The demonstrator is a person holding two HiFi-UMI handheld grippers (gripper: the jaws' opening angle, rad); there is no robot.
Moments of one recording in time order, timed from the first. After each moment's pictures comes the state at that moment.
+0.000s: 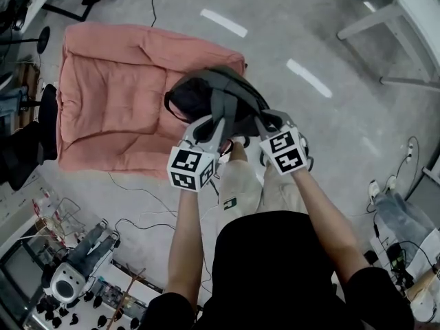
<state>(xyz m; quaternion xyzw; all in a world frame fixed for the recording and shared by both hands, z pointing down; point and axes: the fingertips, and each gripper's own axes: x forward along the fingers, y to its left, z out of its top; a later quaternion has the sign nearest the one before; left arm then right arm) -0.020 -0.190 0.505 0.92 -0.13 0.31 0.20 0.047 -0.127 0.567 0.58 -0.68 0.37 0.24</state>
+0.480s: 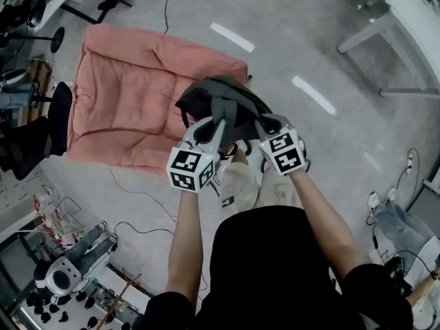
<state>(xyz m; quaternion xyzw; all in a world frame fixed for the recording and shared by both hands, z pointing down) -0.017 -0.175 0.448 0.93 -0.15 0.28 0.17 0.047 -0.115 0.528 0.59 -0.70 0.36 0.22</state>
